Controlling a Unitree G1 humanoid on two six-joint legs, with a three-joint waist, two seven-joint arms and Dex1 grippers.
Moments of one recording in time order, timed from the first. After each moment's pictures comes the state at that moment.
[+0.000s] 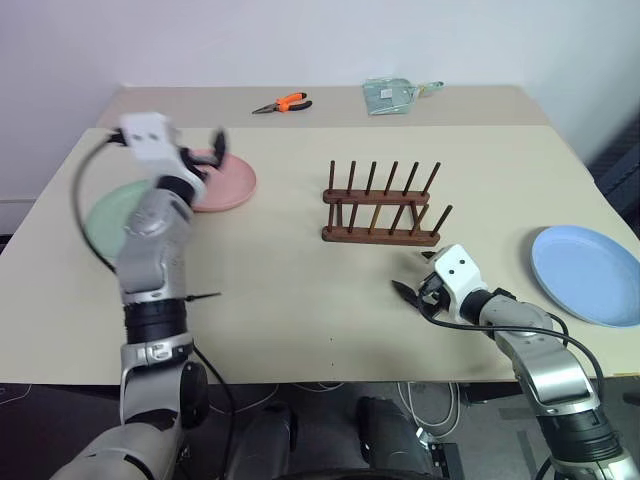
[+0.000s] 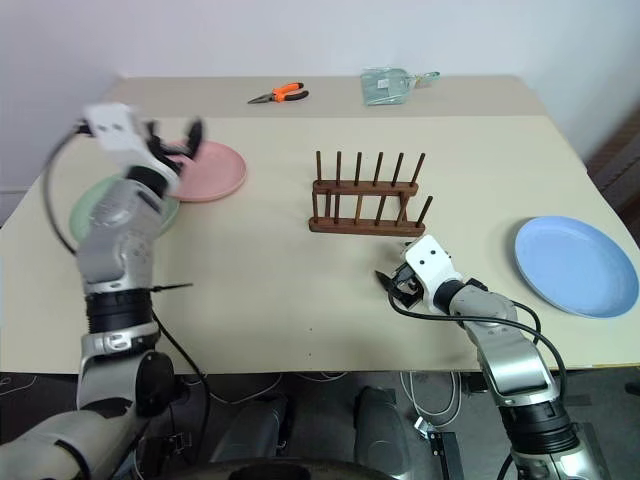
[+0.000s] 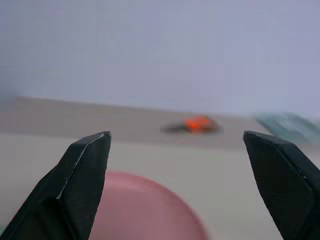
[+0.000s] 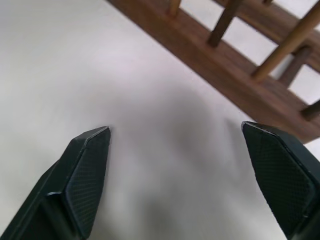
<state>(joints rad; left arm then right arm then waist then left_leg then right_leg) -0.71 0.26 0.40 0.09 -0.23 0.43 -0.03 -0.09 -0.56 0.05 -0.27 0.08 0.44 0.55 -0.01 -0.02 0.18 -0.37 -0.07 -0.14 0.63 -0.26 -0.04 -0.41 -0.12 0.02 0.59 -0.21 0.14</state>
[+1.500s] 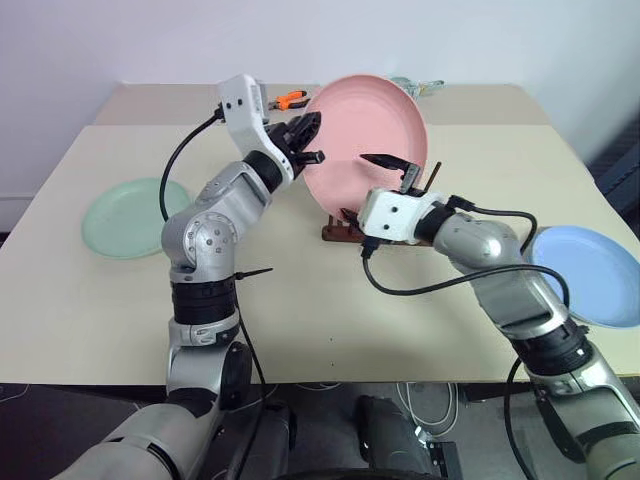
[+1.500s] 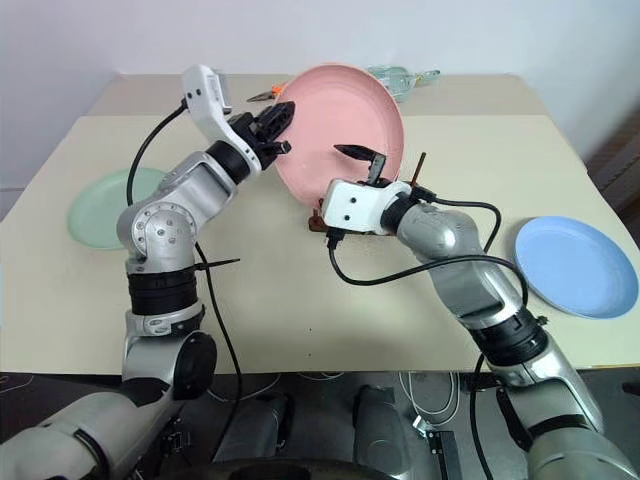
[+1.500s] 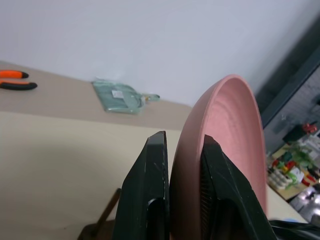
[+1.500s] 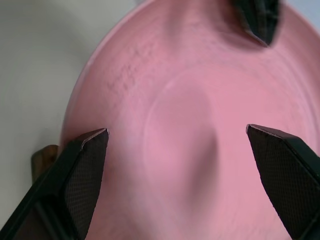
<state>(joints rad) -0.83 0.03 0.22 -0.10 -0.63 0.85 -0.06 -0.58 -0.60 0.35 -0.22 -0.32 0.15 0.51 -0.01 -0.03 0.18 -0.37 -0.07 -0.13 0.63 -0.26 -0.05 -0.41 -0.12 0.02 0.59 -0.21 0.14</state>
